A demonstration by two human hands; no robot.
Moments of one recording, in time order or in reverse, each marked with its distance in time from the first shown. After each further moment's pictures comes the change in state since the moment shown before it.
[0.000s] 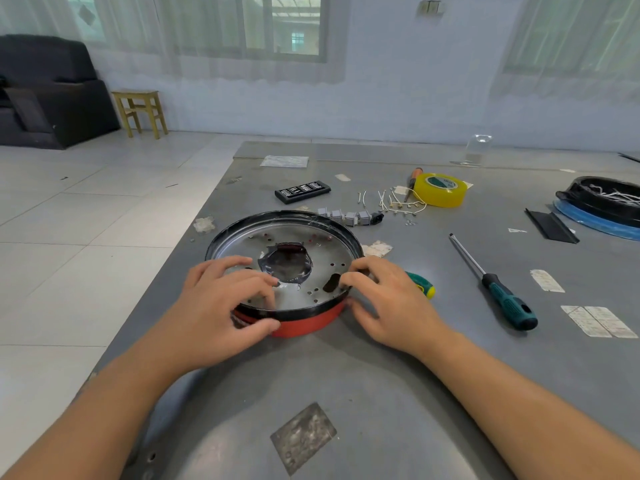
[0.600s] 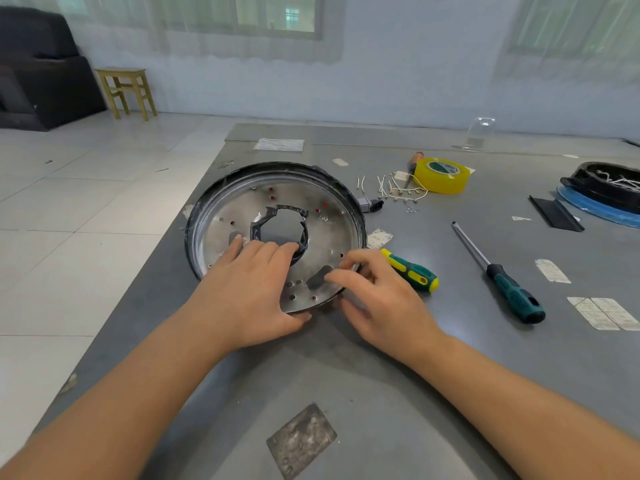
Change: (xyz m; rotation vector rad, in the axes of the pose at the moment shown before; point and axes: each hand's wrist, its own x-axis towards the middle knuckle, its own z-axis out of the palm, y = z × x) left_hand 0.048 0.030 0.021 0.420 -0.217 -0.053; right_hand 0.003 -0.024 0.001 0.094 0.090 0.020
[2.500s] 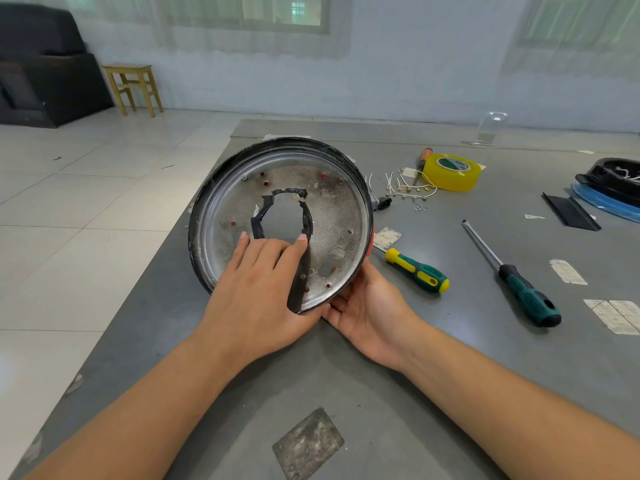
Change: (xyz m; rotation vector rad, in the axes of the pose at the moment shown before) left_hand -0.006 0.007 0.026 -0.140 0.356 0.001; right_hand 0.034 -0.033 0.022 1.732 0.009 1.261
